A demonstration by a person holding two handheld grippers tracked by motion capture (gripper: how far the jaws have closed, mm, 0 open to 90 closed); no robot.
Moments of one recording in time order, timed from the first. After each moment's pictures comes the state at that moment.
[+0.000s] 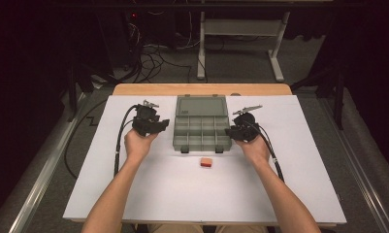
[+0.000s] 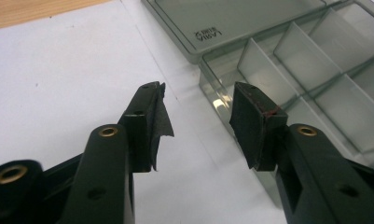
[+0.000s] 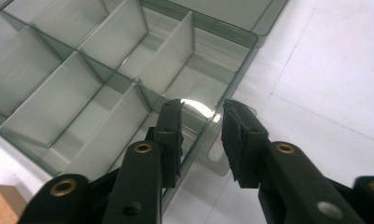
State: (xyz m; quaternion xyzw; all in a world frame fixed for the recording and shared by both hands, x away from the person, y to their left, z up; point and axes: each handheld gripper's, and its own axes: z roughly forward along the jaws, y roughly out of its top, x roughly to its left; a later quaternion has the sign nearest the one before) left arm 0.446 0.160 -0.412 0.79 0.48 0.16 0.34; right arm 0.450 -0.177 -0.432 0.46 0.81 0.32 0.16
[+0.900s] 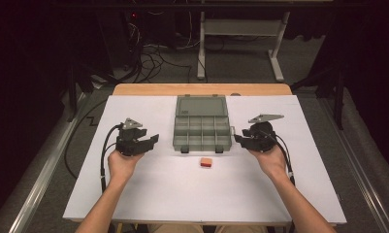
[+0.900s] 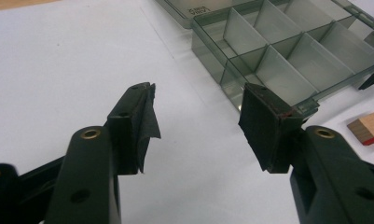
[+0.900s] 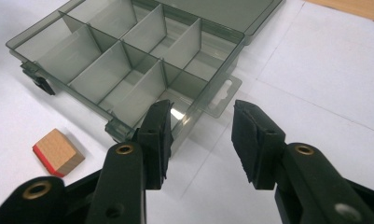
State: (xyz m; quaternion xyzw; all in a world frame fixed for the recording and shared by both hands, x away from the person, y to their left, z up) left arm 0.377 0.191 -0.420 0.77 0.47 0.18 0.39; right arm 0.399 -0.211 -0.409 0.44 0.80 0.36 0.18
